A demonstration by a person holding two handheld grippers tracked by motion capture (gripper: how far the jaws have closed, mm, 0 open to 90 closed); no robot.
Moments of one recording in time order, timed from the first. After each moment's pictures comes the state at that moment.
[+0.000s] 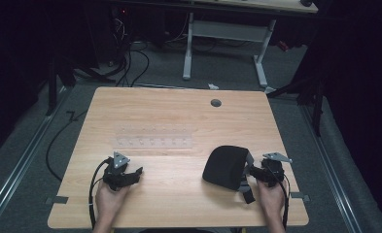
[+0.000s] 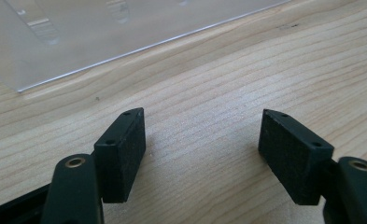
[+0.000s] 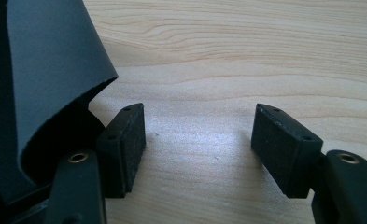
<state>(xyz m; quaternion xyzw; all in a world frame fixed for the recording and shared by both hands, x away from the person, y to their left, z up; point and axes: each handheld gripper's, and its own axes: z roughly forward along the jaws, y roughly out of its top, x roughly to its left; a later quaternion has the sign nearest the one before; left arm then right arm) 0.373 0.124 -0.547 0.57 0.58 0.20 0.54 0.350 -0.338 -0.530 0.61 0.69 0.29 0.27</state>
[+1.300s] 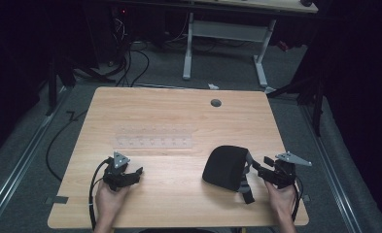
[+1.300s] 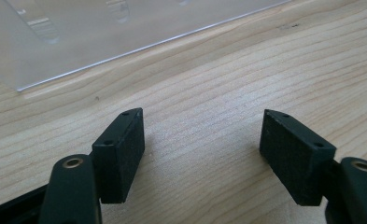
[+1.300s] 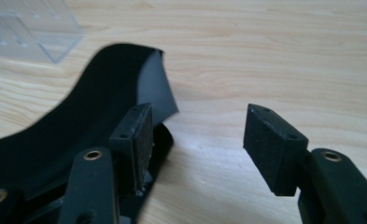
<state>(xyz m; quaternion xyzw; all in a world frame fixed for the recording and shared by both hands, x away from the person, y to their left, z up) 0.373 0.124 -0.547 0.57 0.58 0.20 0.54 0.325 -0.351 -0.488 0.56 0.69 0.40 0.23</state>
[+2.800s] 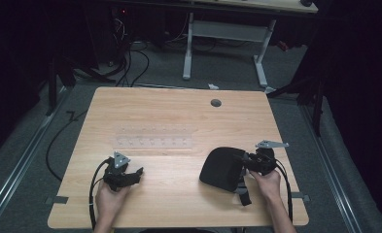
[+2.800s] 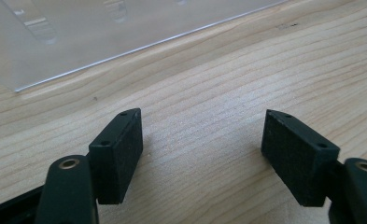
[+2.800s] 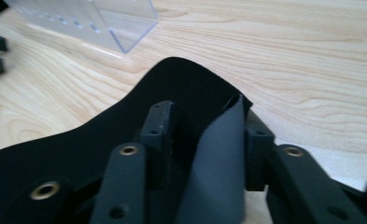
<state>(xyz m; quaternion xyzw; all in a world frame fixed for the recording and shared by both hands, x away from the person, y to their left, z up) 0.373 0.123 -0.547 0.58 0.58 0.20 0.54 0.379 -0.325 -0.503 0.48 0.76 0.43 0.10</state>
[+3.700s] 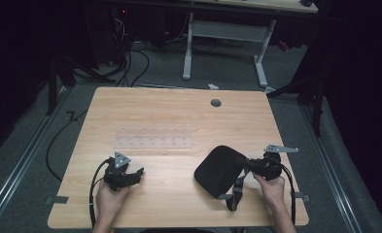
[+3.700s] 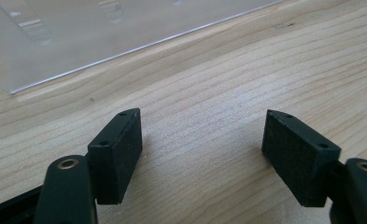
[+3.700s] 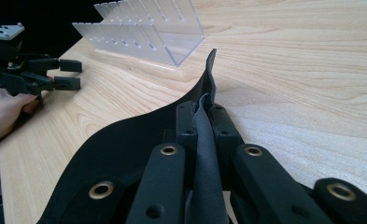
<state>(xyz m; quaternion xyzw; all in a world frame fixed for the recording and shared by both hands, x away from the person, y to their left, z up) 0.372 0.122 -0.547 0.58 0.58 0.20 0.54 0.358 -0.334 -0.493 0.46 0.73 0.50 0.04</state>
